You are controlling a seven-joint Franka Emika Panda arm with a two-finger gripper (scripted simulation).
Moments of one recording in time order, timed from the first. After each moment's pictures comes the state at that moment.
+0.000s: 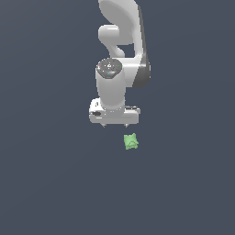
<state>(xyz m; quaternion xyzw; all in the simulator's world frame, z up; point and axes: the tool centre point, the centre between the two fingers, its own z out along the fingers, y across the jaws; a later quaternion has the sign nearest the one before) -0.008 -0.011 0.157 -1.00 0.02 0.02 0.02</state>
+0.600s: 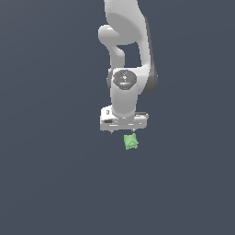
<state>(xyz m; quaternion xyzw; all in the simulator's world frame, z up) 0.003 0.025 0.127 -1.00 -0.03 0.01 0.01</state>
